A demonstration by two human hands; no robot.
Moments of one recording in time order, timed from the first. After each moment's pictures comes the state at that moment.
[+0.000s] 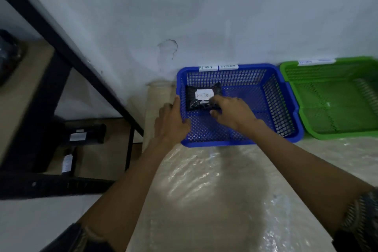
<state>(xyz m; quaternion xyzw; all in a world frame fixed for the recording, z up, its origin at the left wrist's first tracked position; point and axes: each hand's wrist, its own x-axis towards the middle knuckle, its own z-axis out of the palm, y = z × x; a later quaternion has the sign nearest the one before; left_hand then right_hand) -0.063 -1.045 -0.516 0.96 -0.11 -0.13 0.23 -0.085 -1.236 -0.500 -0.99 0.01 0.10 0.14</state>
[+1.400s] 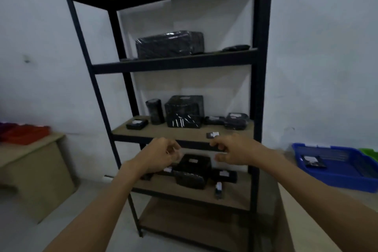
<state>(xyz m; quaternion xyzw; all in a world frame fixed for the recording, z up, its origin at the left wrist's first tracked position) -0.469 -0.422 -0.166 0.96 -0.14 0.05 0.23 -0.460 -0.673 -0.156 -0.96 -0.26 -0.02 0.09</state>
